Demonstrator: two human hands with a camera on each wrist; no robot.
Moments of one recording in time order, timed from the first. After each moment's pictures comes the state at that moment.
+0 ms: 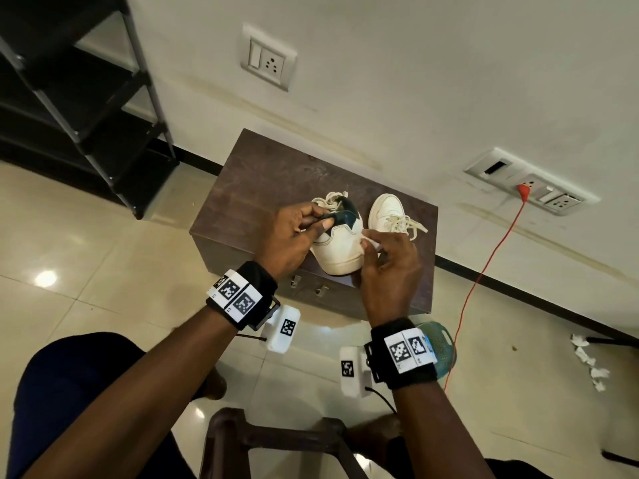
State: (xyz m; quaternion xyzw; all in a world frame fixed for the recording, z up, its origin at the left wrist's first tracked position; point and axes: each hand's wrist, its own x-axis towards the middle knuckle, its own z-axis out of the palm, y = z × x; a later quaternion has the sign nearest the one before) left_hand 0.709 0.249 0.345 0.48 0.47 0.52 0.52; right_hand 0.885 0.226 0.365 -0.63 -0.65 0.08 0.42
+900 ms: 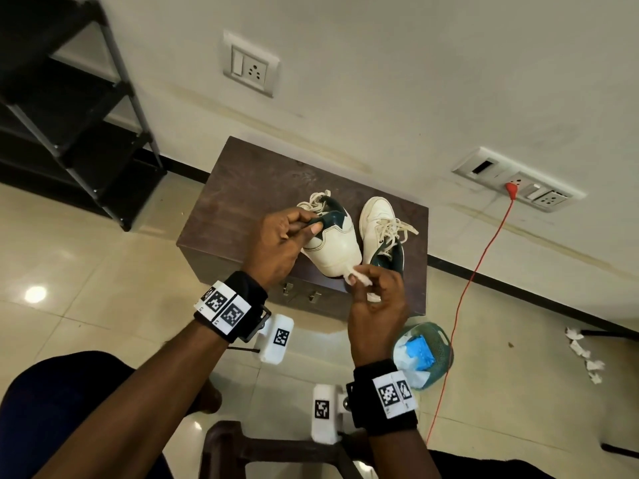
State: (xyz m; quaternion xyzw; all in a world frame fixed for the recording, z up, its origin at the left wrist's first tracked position) left_hand 0.713 0.251 0.347 0.46 0.45 0.56 0.52; right_hand 0.883 0.181 0.345 -0.64 -0.56 0.19 0.49
